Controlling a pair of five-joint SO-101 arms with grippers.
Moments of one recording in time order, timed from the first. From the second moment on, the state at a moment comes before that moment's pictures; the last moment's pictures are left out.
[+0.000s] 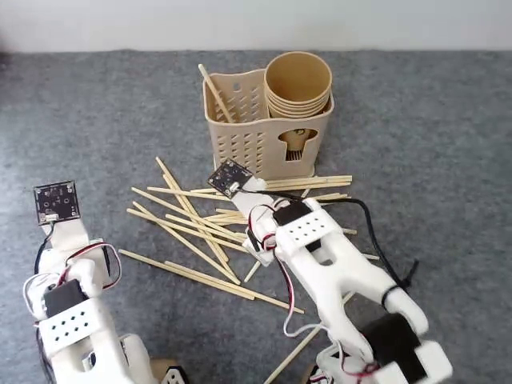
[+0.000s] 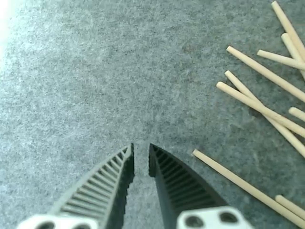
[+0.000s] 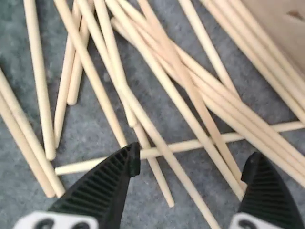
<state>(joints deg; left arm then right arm) -31.6 -58.6 75.6 49.0 -5.5 -30.9 -7.0 39.1 50.4 20.5</state>
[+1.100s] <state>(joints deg) -31.8 -58.6 75.6 48.6 -5.6 -27.9 -10.4 32.5 46.2 20.4</state>
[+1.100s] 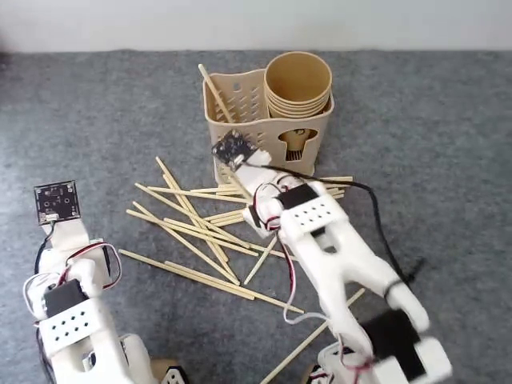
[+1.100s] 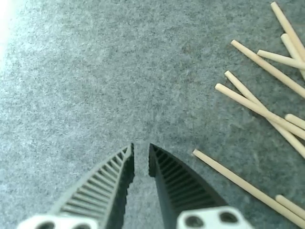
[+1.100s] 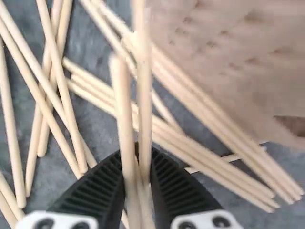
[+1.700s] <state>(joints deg) -31.8 -58.6 75.6 48.0 -5.6 -36.1 -34.1 32.5 42.9 13.8</state>
